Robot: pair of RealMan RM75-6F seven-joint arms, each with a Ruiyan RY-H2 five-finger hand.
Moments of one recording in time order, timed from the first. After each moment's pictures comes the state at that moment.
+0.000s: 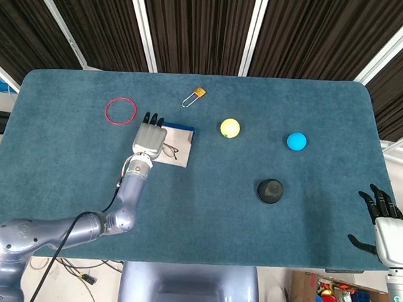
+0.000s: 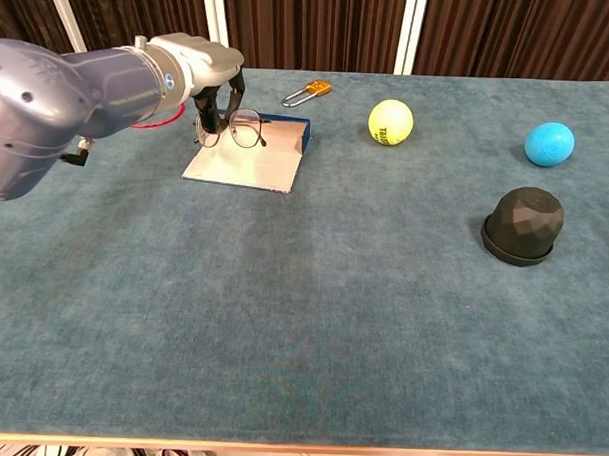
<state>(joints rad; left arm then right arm) -1.16 -1.77 -0.32 -1.13 0.43 0.94 0.98 0.06 -1.09 0.08 -1.64 -1.45 1.48 -0.04</state>
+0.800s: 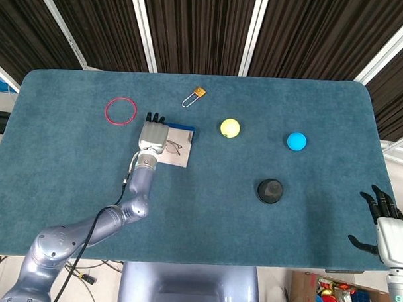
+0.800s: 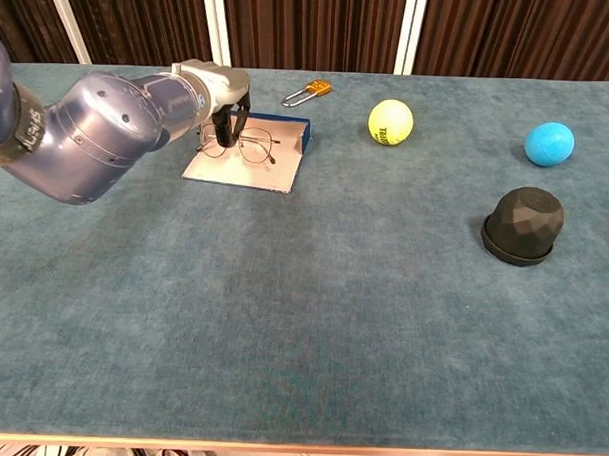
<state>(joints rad) -1.25 -1.98 -0.37 -0.68 0.38 0.75 0.92 0.06 -1.08 0.08 -1.66 -1.42 1.45 -0.02</state>
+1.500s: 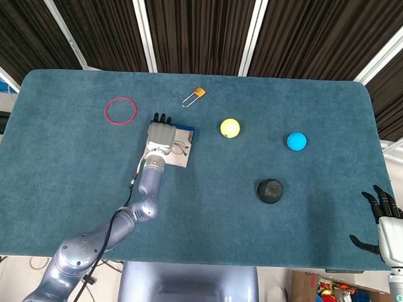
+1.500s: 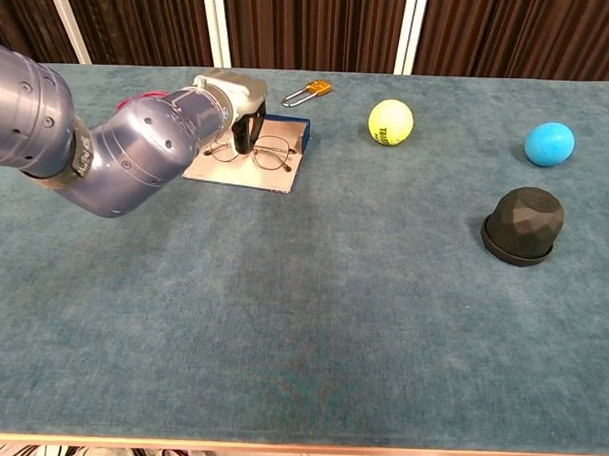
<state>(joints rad) -1.32 -2.13 -0.42 -0.43 0.45 0.68 0.87 0.06 -1.07 0.09 -1.67 -1.40 1.44 -0.02</state>
